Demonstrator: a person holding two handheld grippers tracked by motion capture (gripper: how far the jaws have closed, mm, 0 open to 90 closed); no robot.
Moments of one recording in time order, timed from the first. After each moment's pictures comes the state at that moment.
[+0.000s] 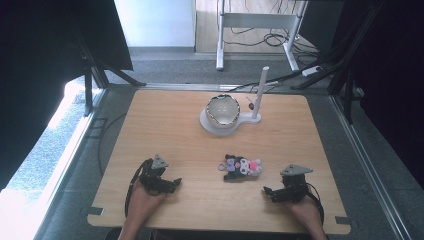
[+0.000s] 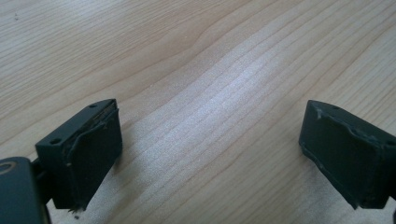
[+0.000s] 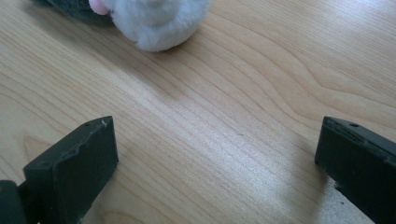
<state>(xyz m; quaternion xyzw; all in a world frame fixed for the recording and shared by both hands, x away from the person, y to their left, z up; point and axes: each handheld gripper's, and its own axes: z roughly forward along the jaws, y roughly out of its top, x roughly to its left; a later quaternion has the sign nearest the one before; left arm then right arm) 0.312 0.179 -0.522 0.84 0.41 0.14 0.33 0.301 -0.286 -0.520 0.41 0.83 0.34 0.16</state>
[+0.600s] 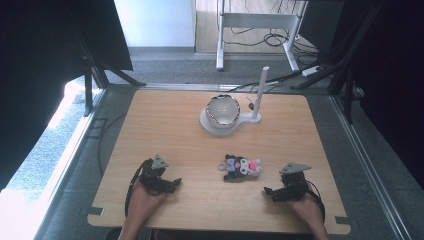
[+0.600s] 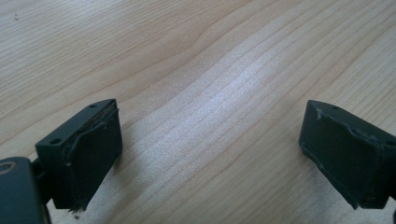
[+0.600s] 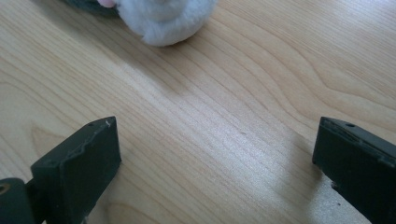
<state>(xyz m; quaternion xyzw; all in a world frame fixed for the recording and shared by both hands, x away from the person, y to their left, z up) 0.312 0.179 -0.522 0.84 0.41 0.14 0.33 0.306 -0.285 -0.514 0.39 0.85 0.32 0.15</state>
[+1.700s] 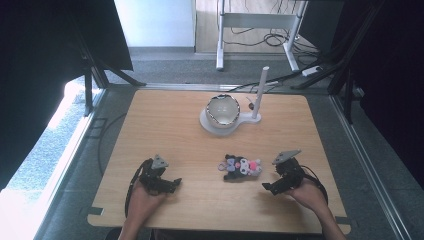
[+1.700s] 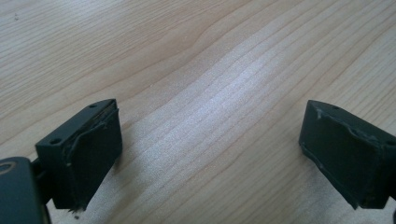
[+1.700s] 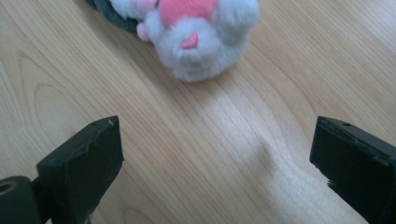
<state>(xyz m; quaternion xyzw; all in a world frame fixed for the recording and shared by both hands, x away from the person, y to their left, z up) 0.312 0.179 -0.522 0.84 0.41 0.14 0.33 0.334 -0.266 -0.478 0.31 0.91 0.26 0.10</state>
